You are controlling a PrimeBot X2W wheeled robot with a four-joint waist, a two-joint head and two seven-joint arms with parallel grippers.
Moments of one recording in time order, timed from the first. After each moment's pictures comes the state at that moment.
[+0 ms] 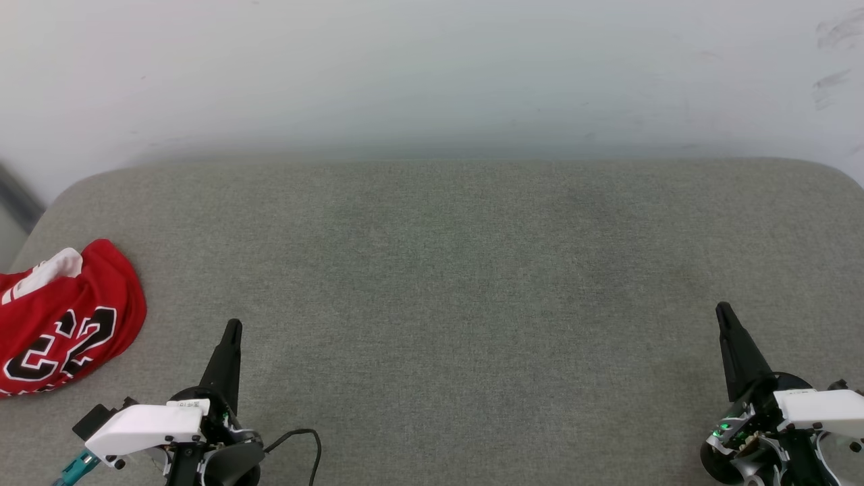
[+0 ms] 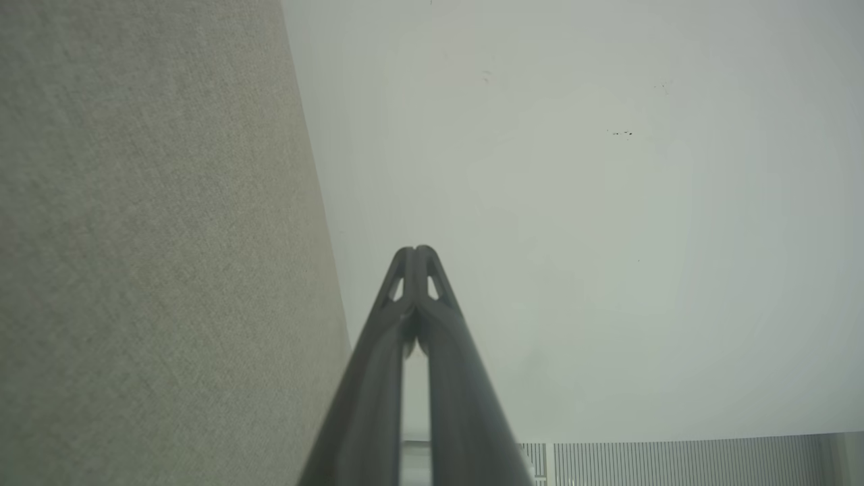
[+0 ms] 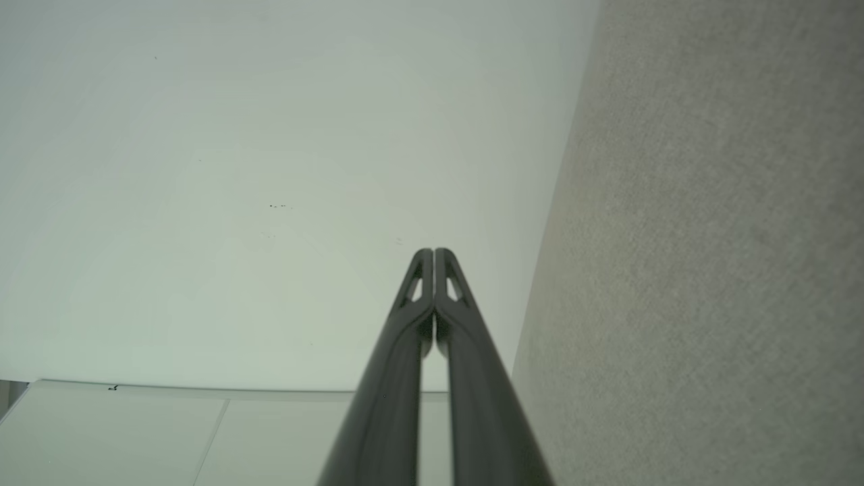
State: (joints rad) left arm -0.10 0.05 0.12 0.25 -1.61 -0.13 0.11; right arm -0.10 -0.05 -0.11 0.25 1.62 0.13 0.11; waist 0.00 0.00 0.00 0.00
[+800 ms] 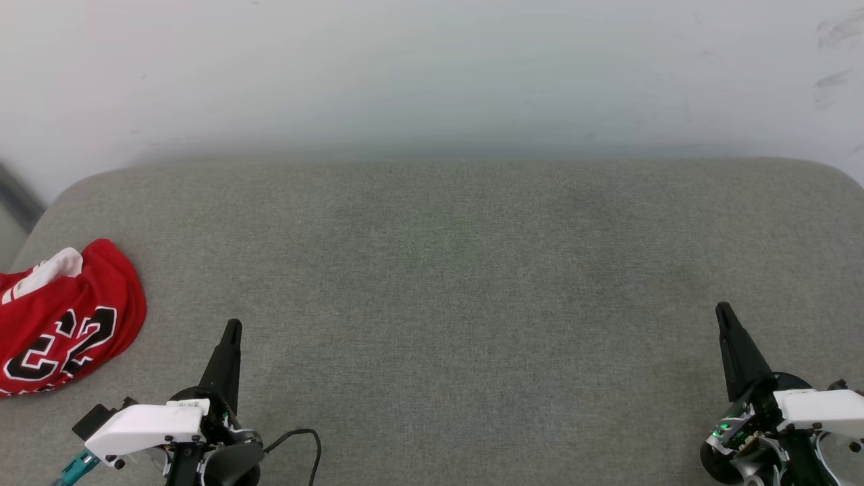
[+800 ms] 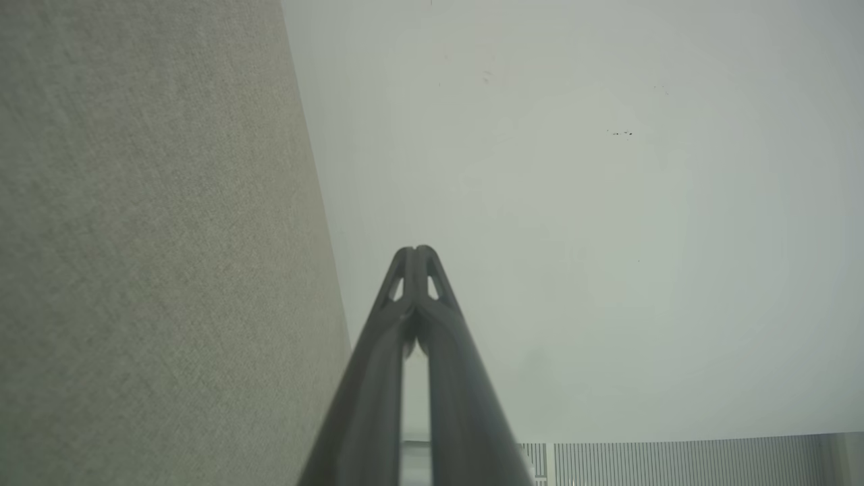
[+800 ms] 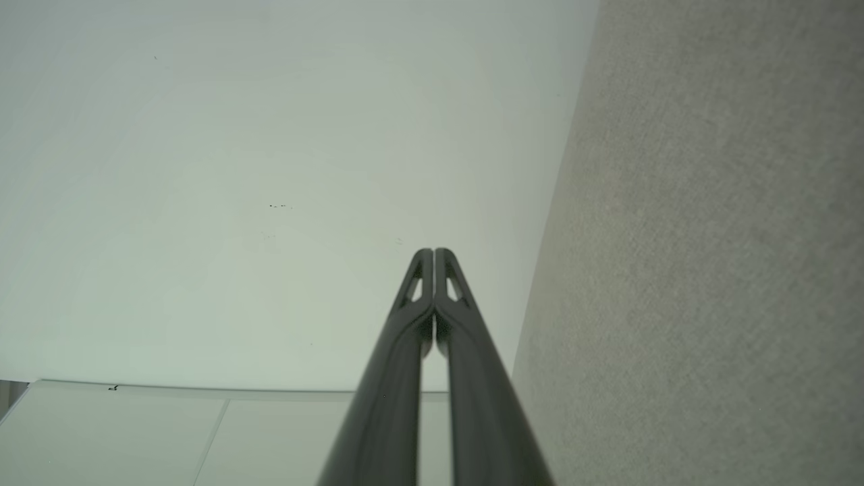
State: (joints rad) left arm -0.10 0.05 0.12 0.25 -1.61 -0.13 0.11; right arm -0.10 -0.05 -0.11 0.25 1.62 0.13 0.11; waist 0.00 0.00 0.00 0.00
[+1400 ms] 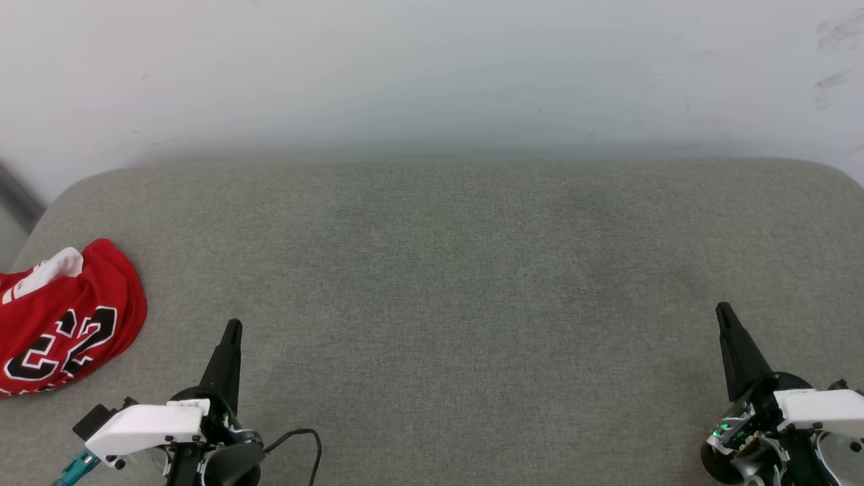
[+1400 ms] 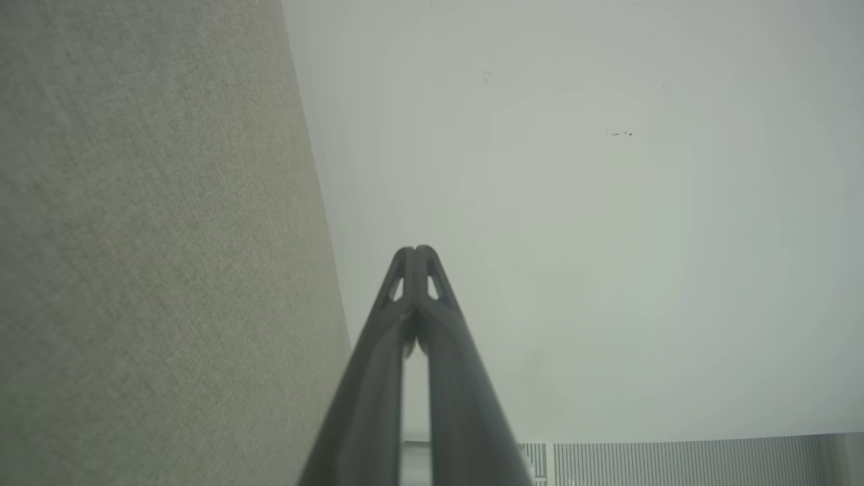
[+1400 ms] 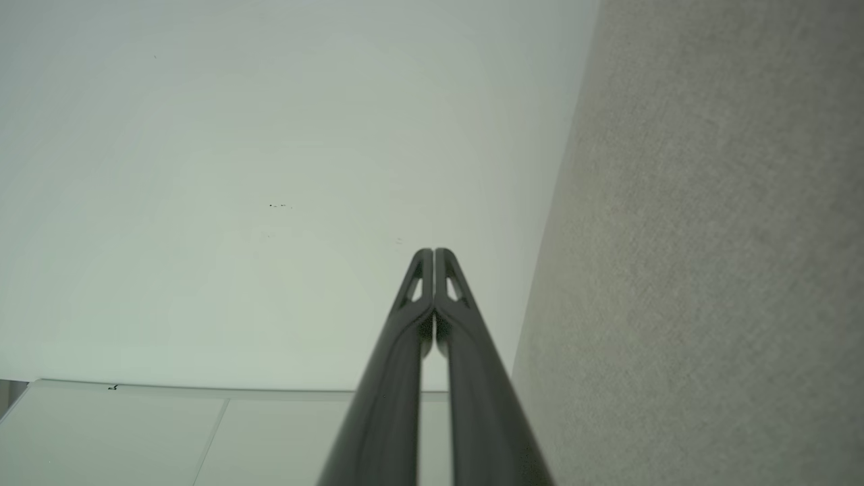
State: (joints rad) left arm -0.10 0.05 0.12 0.25 -1.61 -0.13 0.11; right arm -0.10 -0.05 -0.11 0.25 1.62 0.13 0.11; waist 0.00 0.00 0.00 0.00
